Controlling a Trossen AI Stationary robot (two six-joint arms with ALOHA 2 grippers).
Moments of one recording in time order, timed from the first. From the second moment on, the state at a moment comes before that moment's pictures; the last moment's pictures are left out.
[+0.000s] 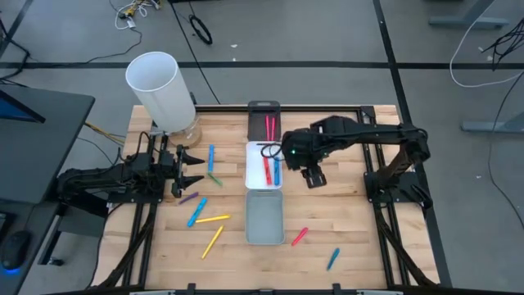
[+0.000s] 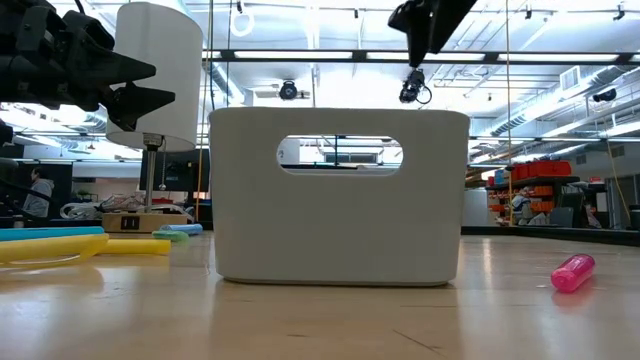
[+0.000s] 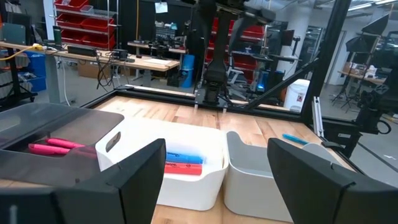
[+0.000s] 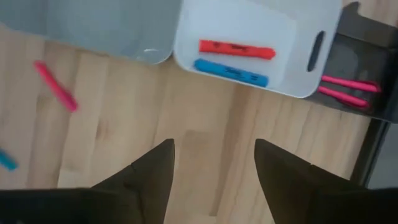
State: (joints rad) left arm 0.07 0.01 0.01 0.05 -0.01 -0.15; right arm 0.01 1.70 1.82 -1.46 0.06 -0.25
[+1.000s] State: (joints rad) left arm 0.07 0.01 0.01 0.05 -0.01 -0.15; right arm 0.62 1.62 1.46 -1.42 0.06 -0.41
